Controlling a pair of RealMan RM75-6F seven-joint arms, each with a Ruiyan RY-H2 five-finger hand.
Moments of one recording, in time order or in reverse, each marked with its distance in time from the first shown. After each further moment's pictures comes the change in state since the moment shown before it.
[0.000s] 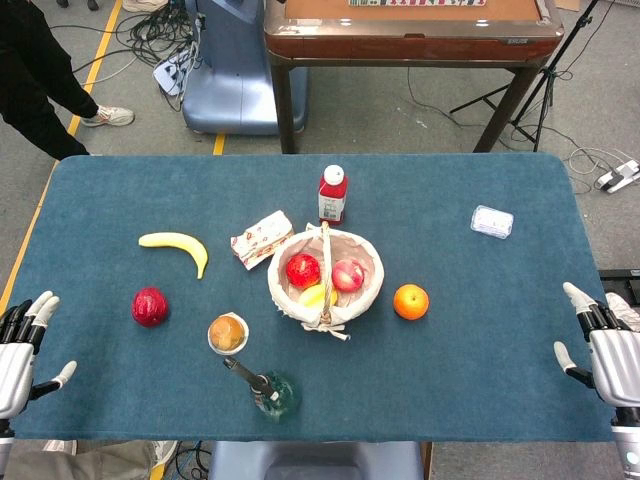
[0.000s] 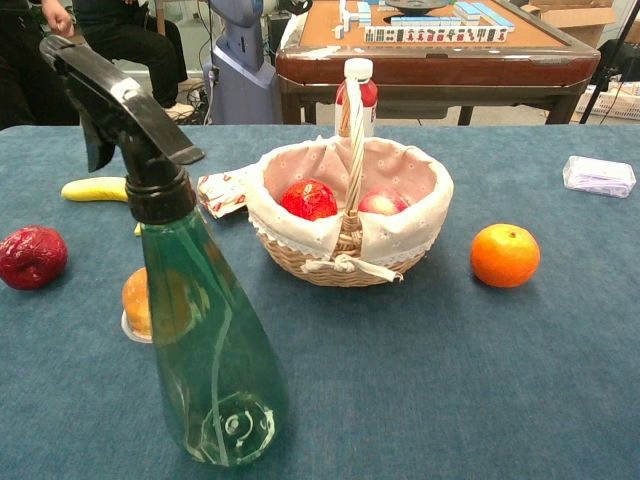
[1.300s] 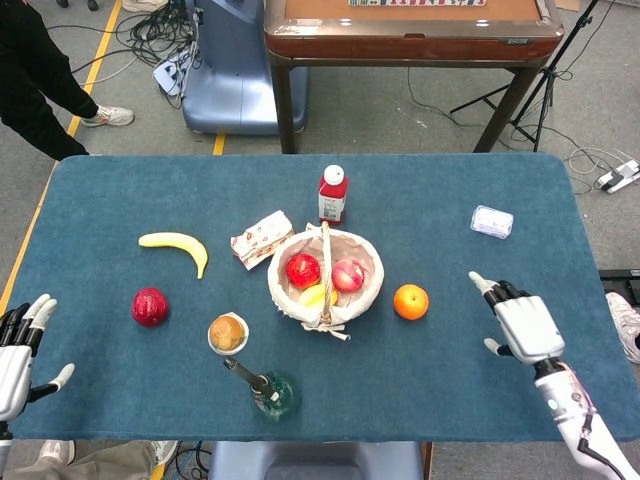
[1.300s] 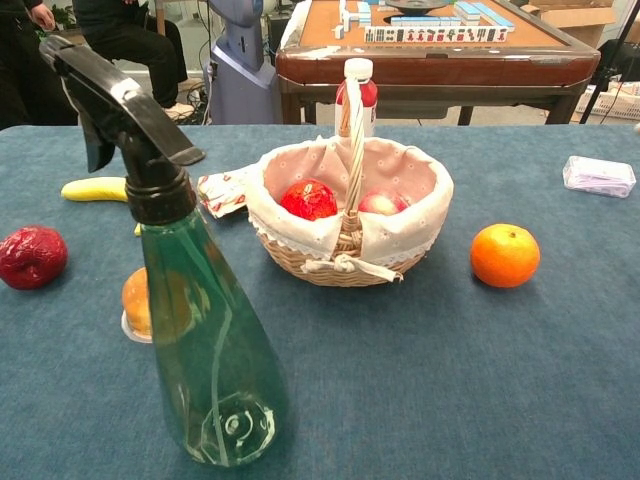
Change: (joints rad) left arm 0.010 -0.004 0.004 0.010 -0.010 0.002 -0.004; right arm 0.266 -0.065 0.056 -0.069 0.121 -0.382 -0.283
